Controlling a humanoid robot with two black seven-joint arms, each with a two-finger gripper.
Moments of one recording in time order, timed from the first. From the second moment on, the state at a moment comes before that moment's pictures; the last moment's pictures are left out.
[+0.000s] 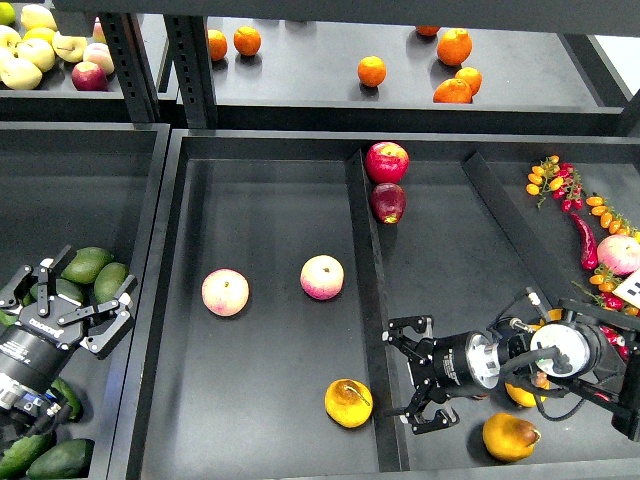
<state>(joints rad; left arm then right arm) 0.25 0.13 -1.48 -1.30 -0.41 -0.49 0.49 0.77 -0.54 0.06 1.29 0.26 0.10 -0.49</state>
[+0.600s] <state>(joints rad) 0.28 0.02 -1.45 -1.30 -0.40 -0.49 0.49 0.72 -0.43 0.04 1.17 0.24 0.10 -0.49</state>
